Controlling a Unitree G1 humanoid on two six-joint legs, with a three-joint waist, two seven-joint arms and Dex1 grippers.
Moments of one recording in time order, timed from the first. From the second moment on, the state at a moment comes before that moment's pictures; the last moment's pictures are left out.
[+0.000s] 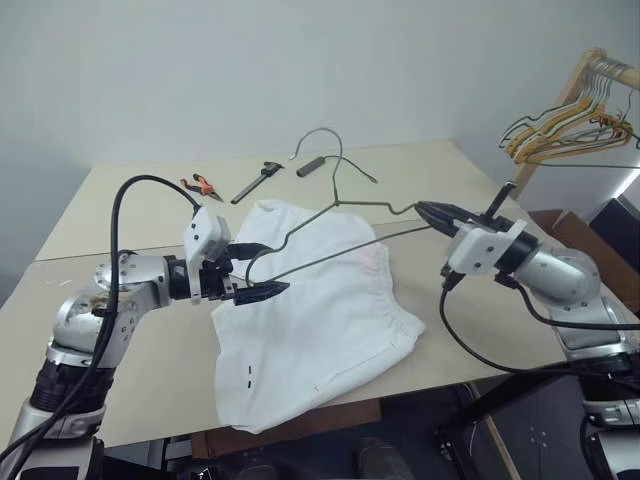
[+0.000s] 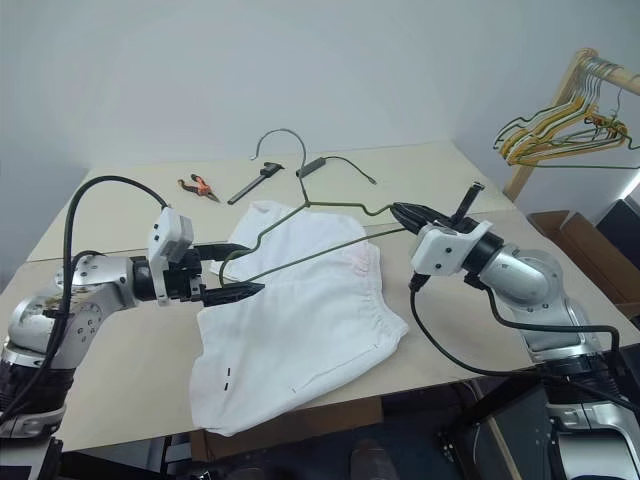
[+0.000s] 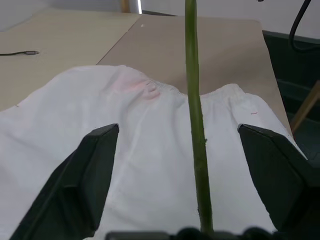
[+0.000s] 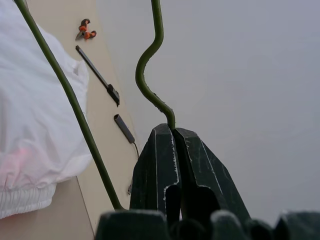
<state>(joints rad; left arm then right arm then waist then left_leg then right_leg) -0.39 0.76 0.01 -0.21 -0.57 0.61 -1.03 -0.43 -0.79 0.04 0.03 -0.13 -0.47 0.54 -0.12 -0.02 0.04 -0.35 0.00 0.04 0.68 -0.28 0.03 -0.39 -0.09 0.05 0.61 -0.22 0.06</state>
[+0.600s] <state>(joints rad) -0.39 0.76 0.01 -0.20 -0.54 0.58 -1.06 -0.46 -0.79 0.03 0.02 -0.13 -0.46 0.57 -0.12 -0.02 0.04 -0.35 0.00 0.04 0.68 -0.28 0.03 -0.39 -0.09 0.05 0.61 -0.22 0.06</state>
